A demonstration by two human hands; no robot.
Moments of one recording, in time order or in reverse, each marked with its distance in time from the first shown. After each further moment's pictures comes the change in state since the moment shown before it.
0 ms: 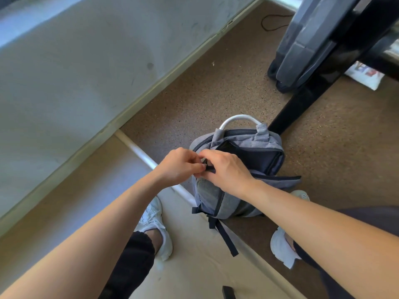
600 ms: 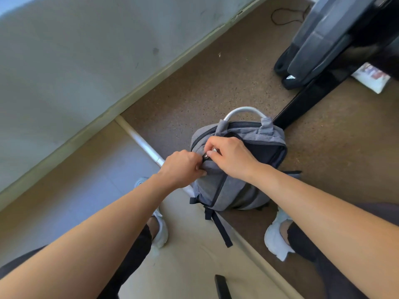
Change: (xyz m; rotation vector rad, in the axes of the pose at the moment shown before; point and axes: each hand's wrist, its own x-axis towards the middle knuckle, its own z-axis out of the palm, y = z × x) left_hand 0.002 -0.030 0.037 0.576 0.045 0.096; right_hand 0.012 0.007 -0.007 0.054 -0.059 0.056
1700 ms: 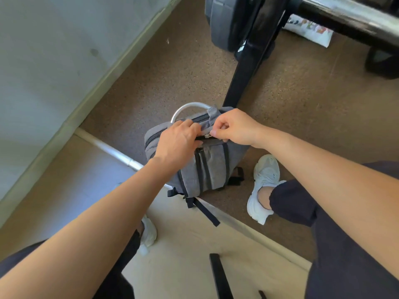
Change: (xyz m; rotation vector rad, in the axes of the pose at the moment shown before) left_hand 0.034 0.104 -0.011 0.112 0.299 0.286; right_hand -0.063 0.078 -0.084 0.235 -0.035 0.337
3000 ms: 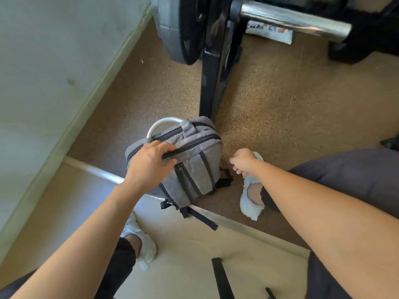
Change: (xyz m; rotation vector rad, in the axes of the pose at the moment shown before) left_hand -0.027 -0.004 -0.016 -0.194 -0.064 -0.028; right_hand -0.031 0.129 0.054 0.245 0.115 0.748
